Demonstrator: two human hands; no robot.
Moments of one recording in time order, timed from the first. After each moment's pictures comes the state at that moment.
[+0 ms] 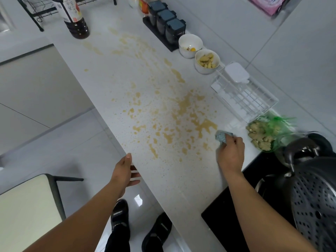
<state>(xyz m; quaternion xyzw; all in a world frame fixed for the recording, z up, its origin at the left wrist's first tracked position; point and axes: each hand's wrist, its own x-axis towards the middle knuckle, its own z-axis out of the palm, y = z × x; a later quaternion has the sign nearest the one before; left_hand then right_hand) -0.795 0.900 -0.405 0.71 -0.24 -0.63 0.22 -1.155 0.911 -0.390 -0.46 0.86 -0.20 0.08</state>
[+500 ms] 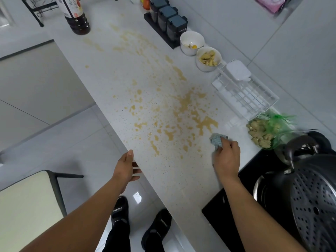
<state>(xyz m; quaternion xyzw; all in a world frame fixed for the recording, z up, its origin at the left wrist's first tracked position) -0.796 0.900 -0.401 0.71 -0.28 -0.61 0.20 -1.134 0.933 -0.395 -0.47 0.85 -0.20 0.08</state>
